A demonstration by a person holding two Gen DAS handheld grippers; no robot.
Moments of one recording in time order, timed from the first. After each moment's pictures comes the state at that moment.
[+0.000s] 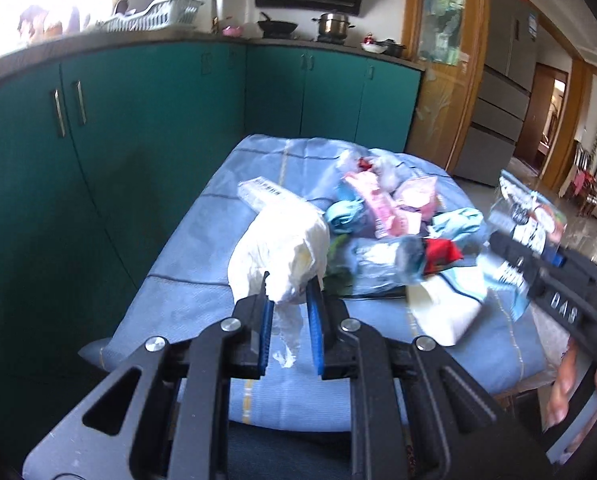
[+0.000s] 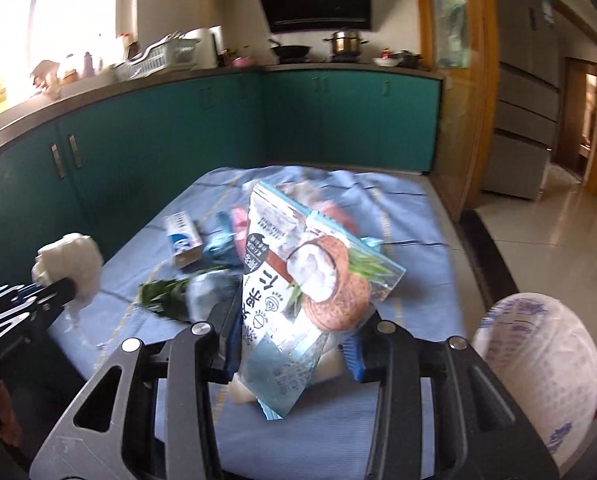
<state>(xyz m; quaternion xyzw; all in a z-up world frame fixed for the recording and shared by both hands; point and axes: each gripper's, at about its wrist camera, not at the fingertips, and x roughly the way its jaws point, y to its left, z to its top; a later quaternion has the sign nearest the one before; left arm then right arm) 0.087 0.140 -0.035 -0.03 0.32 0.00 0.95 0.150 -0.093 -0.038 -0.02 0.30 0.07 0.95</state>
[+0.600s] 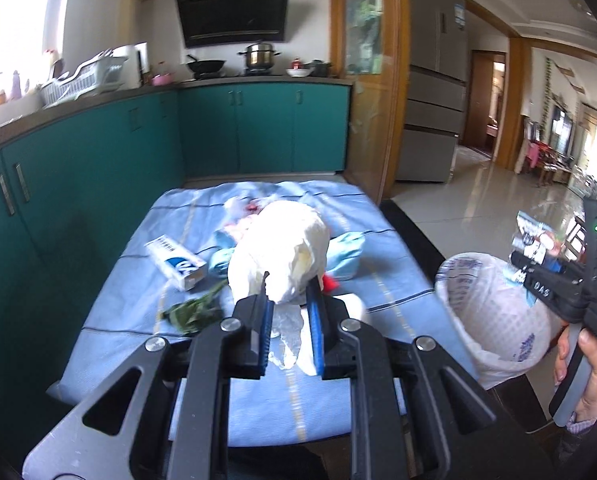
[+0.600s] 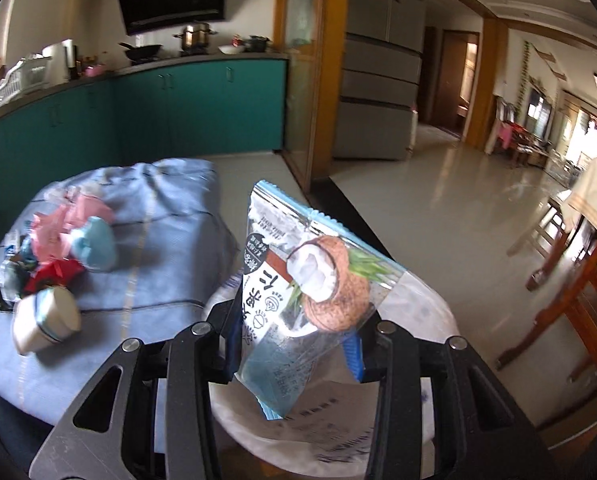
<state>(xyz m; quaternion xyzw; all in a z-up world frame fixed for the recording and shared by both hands) 0.063 0.024 0.010 0.03 0.27 -0.10 0.96 0.099 -0.287 -0.054 0.00 0.32 -0.18 0.93</state>
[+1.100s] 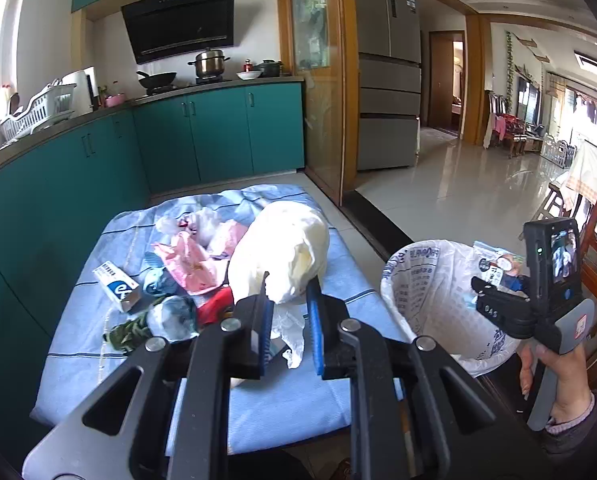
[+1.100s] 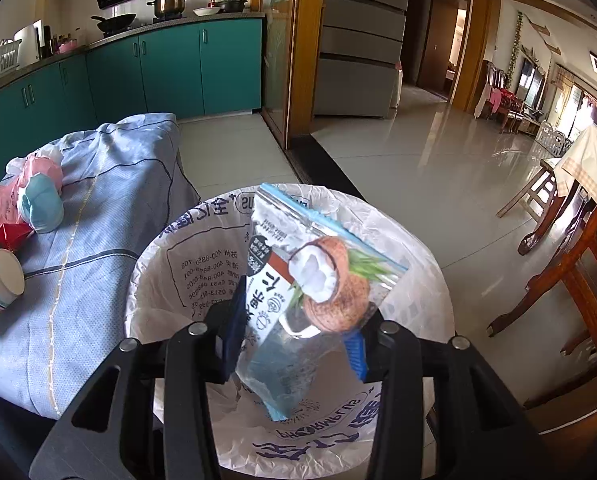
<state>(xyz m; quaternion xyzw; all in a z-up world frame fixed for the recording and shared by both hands) 0.059 -0.055 0.010 0.07 0.26 -0.16 0.95 0.108 -0.327 -0.103 0.02 0.37 -0.19 0.91</state>
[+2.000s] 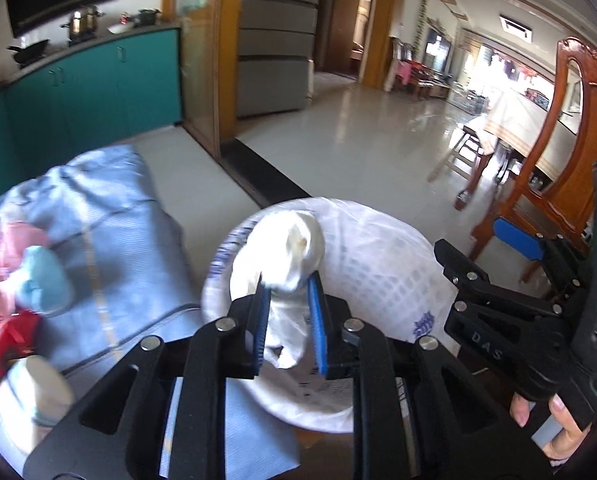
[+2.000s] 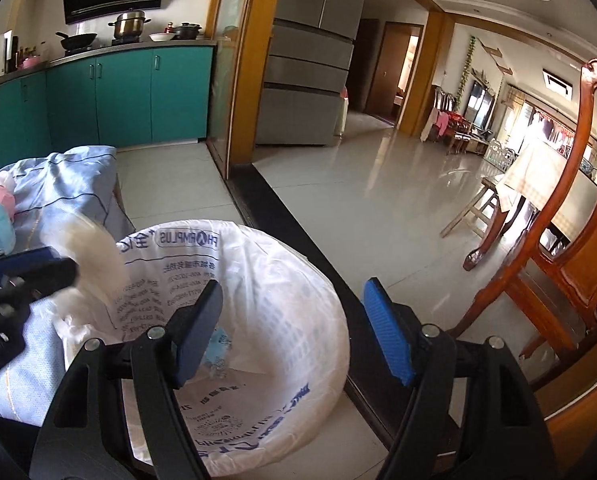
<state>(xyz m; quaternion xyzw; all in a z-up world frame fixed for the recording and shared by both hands) 0.132 -0.224 -0.073 0.09 0.36 -0.36 0.86 0.071 -0.361 -0.070 -0.02 0.32 -0.29 0.90</state>
